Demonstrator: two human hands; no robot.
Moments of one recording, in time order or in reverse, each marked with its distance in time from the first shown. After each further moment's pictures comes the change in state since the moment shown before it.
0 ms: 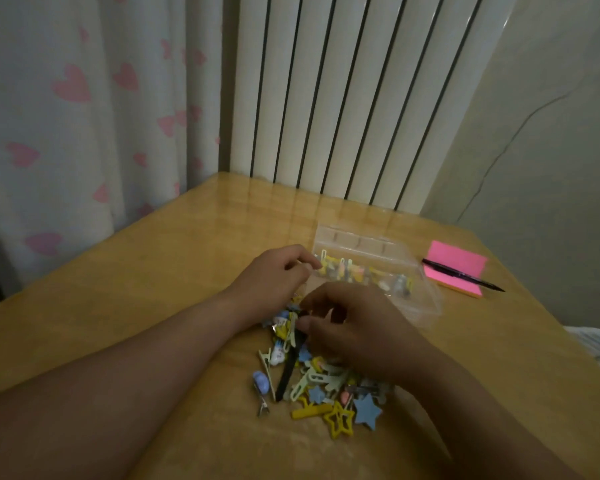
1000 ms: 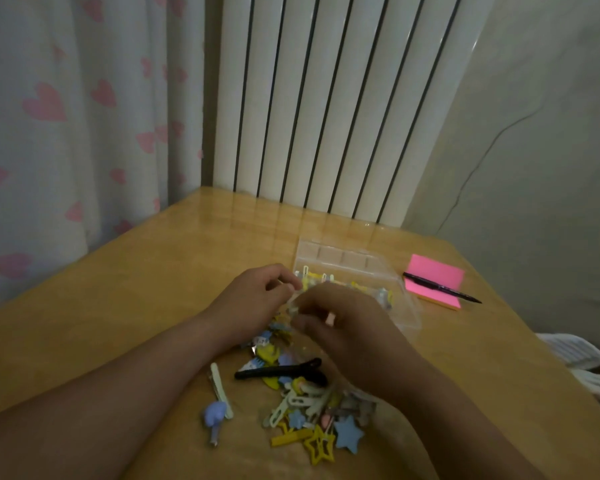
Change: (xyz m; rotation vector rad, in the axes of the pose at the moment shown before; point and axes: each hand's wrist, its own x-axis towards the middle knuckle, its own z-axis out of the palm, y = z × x) left_hand 0.005 -0.009 0.002 -0.055 -0.022 -0.012; right_hand 0.001 -0.001 -0.013 -0.114 0.134 -0.165
